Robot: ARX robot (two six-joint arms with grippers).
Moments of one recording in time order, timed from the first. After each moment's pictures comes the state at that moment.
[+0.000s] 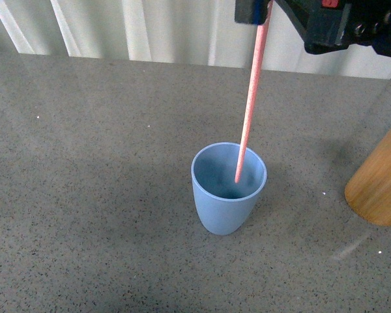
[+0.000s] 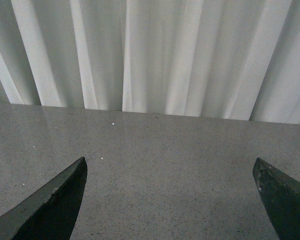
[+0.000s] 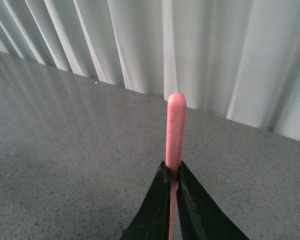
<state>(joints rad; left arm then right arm) 0.00 0.00 0.02 0.00 0.00 0.00 0.56 1.39 0.52 0.71 -0.01 0.09</state>
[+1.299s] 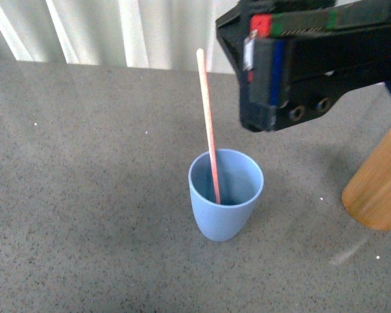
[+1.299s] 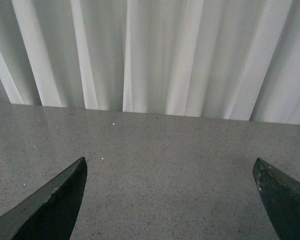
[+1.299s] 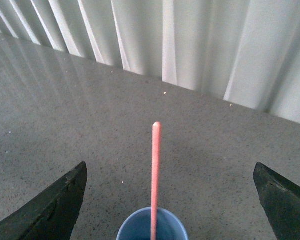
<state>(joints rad) 0.00 0.00 0.02 0.00 0.00 0.00 0.57 1.28 0.47 0.60 0.02 0.08</state>
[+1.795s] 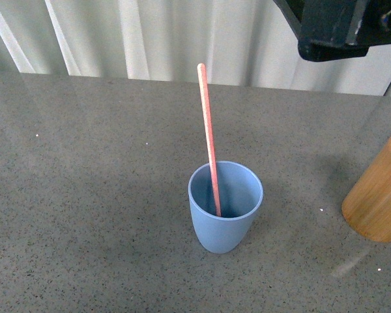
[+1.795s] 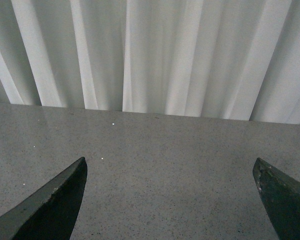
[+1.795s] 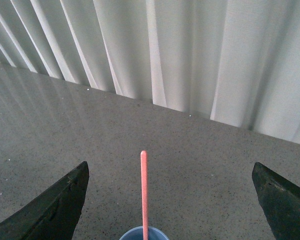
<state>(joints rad) 0.00 0.00 0.02 0.00 0.00 0.00 0.54 1.18 0.48 0.55 0.03 0.10</state>
